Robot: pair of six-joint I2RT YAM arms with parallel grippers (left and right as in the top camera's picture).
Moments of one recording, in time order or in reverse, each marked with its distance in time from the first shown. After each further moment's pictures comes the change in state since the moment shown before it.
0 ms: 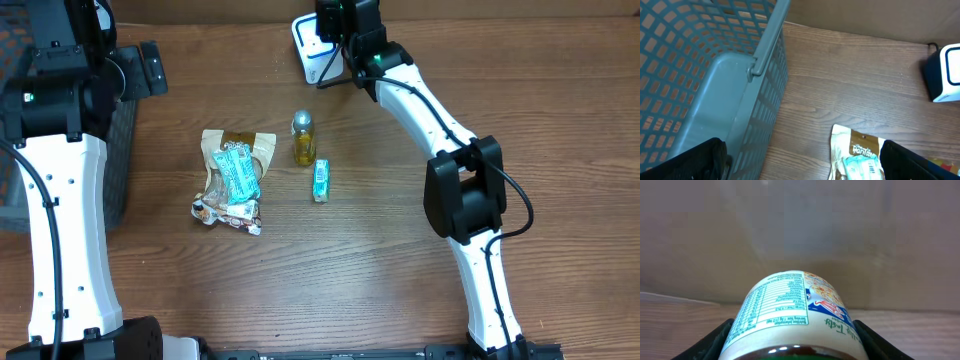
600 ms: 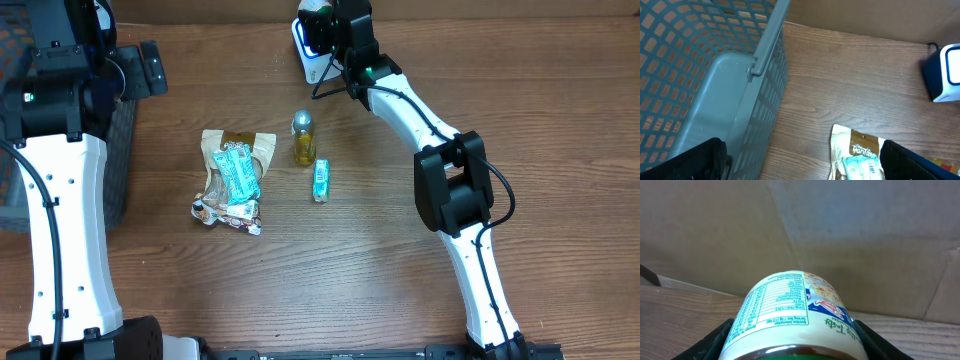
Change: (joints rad) left arm 0.000 0.000 0.000 0.000 0.000 0.000; right arm 0.001 0.104 0.000 0.169 -0.143 0.000
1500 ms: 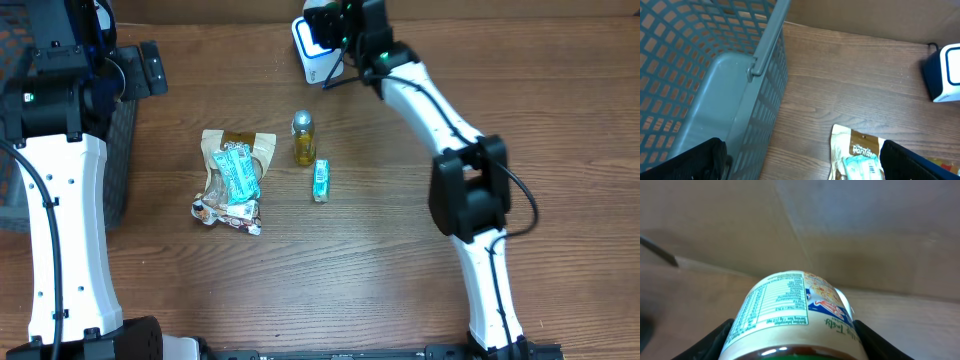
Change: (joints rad) left arm 0.000 0.000 0.000 0.000 0.001 0.000; right arm -0.040 -0.164 -0.002 -0.329 -0.108 0.000
